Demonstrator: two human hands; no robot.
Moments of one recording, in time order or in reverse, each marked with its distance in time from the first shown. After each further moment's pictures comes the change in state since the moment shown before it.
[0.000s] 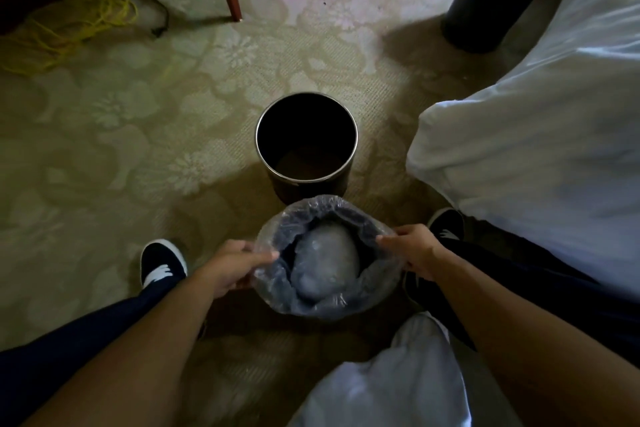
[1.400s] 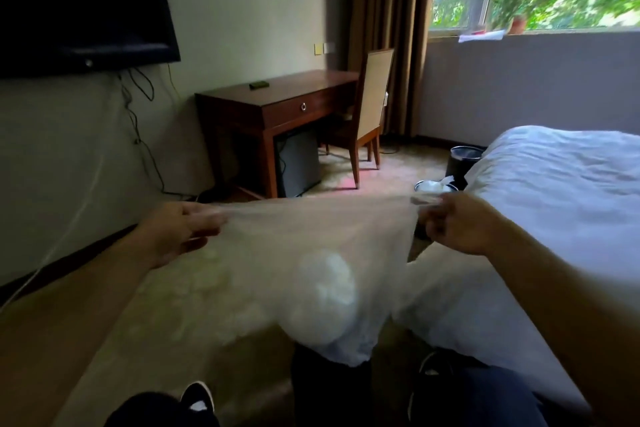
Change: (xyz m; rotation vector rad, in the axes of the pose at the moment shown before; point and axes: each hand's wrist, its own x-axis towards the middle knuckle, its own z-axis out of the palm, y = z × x) left_hand -0.410 0.087 -0.101 -0.207 0.387 0.860; right_hand -0.416 -0.113 -0.178 0.783 -0.276 -0.672
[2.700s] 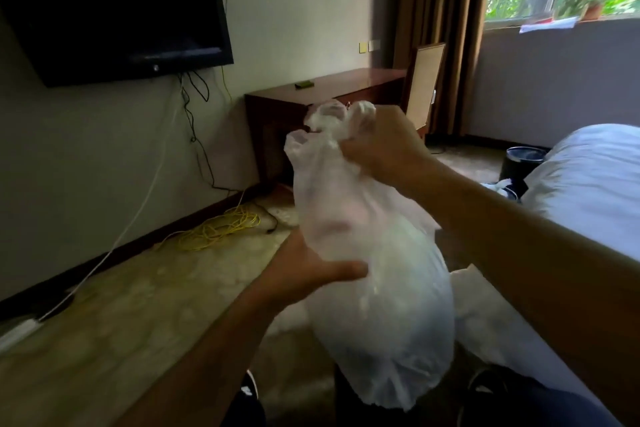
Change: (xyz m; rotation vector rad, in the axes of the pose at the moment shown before) left_hand -0.092 -0.009 0.083 0.082 -0.260 0.457; right_hand -0.029 -0.004 0.218 -0.955 -0.013 -0.885
